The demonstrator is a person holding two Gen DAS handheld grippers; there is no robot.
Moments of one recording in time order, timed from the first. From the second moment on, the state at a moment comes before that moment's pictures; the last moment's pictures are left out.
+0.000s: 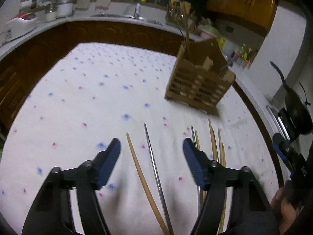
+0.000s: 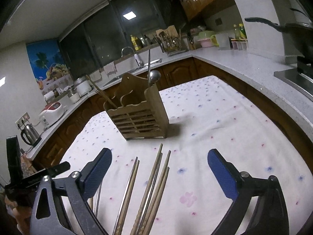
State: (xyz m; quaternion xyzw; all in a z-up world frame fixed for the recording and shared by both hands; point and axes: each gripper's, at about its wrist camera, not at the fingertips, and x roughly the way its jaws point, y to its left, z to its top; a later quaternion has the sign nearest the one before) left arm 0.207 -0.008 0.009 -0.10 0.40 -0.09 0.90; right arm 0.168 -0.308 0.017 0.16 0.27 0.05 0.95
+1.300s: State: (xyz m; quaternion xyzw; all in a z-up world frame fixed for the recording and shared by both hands) left arm 0.274 -0.055 -0.055 -0.02 0.49 -0.10 0.86; right arm 0.282 -0.270 -0.068 0.04 0.43 0.02 0.90
